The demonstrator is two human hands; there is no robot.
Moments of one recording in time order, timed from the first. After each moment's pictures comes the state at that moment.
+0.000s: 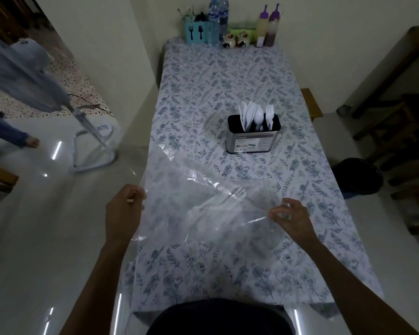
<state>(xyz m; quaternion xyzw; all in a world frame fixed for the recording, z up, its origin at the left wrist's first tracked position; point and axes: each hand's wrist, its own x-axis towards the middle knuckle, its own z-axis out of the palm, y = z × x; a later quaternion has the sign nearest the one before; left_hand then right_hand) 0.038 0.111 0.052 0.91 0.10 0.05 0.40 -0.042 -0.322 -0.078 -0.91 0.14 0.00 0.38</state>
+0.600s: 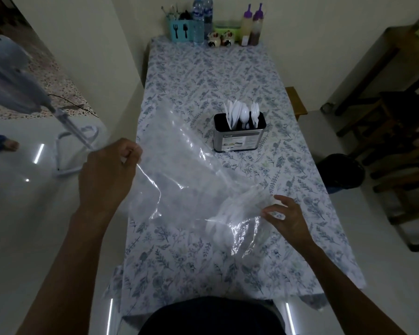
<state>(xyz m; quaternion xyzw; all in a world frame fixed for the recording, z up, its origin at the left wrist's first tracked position) 0.070 0.065 0.167 0.96 -0.03 0.10 0.26 -0.061 -0.323 -0.057 -0.91 0.12 -0.06 0.40</state>
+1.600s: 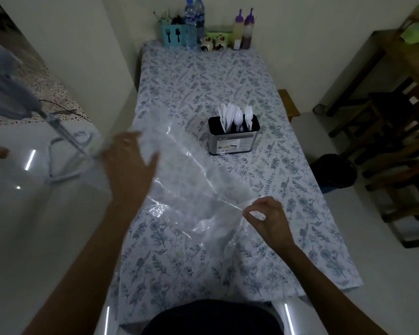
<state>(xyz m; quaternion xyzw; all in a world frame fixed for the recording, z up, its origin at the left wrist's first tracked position) 0.106 0.036 0.108 0.97 -0.06 0.16 0.17 -0.054 -0.271 -0.025 -0.92 0.10 -0.09 0.37</state>
